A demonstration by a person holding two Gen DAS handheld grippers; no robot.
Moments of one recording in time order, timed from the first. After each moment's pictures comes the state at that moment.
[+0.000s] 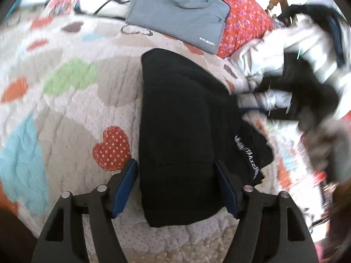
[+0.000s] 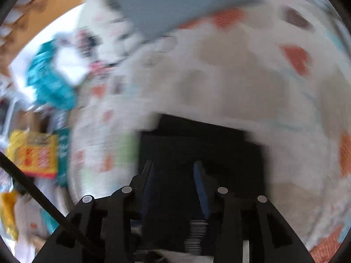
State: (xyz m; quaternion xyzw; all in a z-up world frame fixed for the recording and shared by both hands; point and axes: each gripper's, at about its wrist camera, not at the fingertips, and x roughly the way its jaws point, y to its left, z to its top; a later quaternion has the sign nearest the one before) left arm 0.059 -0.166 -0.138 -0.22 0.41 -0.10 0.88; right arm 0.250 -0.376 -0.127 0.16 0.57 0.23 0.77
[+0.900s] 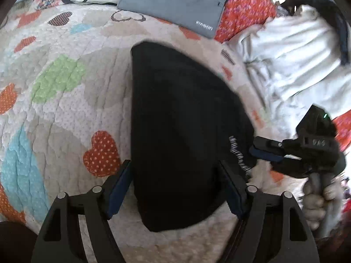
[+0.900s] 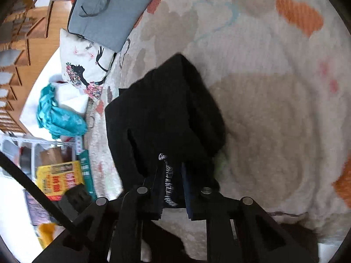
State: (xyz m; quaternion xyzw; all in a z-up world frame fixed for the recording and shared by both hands) left arm 0.074 -0.174 -0.117 -0.21 0.47 -0.12 0.85; right arm 0.177 -0.432 -0.162 0.34 0.56 0.28 0.70
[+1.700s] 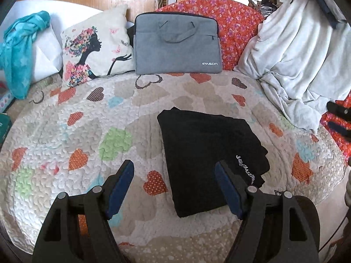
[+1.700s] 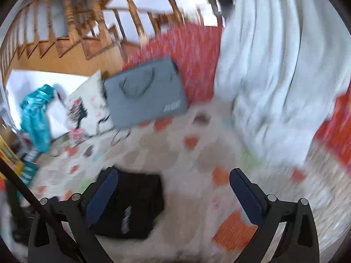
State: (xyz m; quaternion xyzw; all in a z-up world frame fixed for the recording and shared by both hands) left arm 0.031 -0.190 -0.033 -0.02 0.37 0.01 0.93; right arm 0.084 -0.510 -0.029 0.18 0.32 0.15 0.92
